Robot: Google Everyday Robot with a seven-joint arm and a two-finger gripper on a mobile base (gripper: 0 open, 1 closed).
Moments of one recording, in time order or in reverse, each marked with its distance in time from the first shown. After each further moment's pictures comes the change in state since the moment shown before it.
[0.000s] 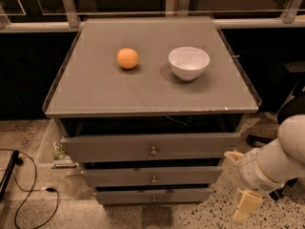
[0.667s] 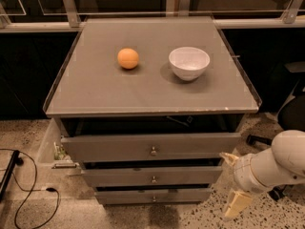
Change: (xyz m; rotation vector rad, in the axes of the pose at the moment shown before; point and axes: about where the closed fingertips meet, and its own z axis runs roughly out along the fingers) arm 0.014 -0.027 0.048 0.078 -0.069 -0.017
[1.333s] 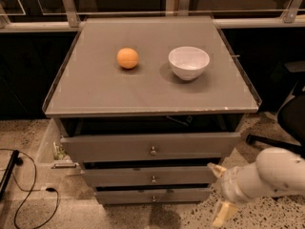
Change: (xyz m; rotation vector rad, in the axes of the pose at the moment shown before) arm 0.004 0.019 0.056 -0.033 -0.054 -0.039
